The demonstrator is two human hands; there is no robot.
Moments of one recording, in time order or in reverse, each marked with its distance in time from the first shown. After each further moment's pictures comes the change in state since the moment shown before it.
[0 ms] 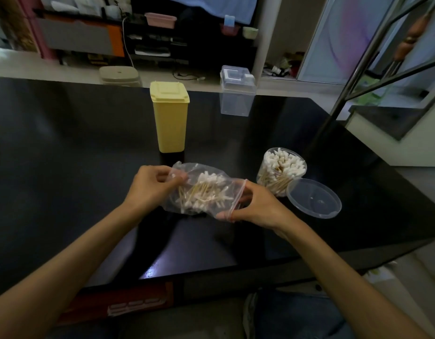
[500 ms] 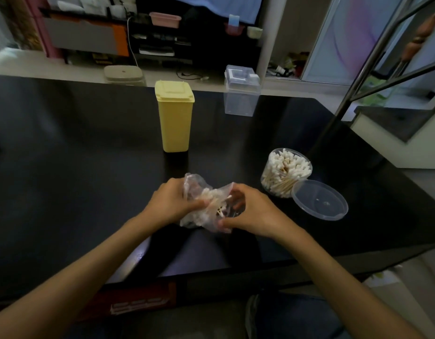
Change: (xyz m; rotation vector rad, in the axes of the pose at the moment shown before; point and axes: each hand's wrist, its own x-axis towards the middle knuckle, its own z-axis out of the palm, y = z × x) left_hand -0.008 -0.003 0.019 0.428 -0.167 0.010; right_hand -0.001 -0.006 0.014 -0.315 0.016 -0.076
